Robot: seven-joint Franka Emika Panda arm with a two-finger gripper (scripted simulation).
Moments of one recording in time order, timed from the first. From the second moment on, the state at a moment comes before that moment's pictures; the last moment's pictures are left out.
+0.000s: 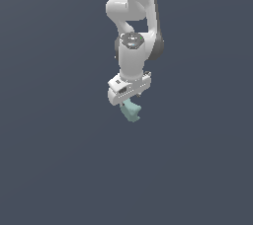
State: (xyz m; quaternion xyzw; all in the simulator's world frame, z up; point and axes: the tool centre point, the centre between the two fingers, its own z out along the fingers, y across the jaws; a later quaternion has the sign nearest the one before) arm -0.068 0.018 0.135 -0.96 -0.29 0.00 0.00
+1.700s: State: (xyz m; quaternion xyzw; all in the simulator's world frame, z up) arm -0.069 0.018 0.118 -0.96 -0.29 0.00 0.00
